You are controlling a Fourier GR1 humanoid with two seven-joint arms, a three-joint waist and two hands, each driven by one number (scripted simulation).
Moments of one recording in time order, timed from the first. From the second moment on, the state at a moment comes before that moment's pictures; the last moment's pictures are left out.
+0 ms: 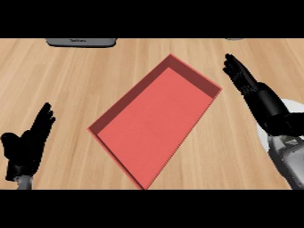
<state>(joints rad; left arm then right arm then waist) 0.04 0.37 -0.12 -1.50 0.17 0.23 0.10 -0.34 -0.45 0.28 -1.56 -0.24 -0.02 -0.04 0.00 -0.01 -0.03</state>
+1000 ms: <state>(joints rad) -0.03 0.54 -0.04 -1.40 0.01 0.28 0.07 -0.04 -0.82 0.05 -1.09 -0.22 0.45 -0.79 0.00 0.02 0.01</state>
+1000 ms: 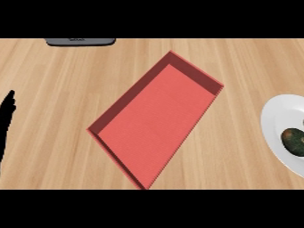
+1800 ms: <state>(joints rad) -0.12 0.51 -0.06 -1.33 -0.02 0.26 0.07 -0.25 -1.04 0.30 -0.84 0.32 0.26 -0.98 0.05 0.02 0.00</state>
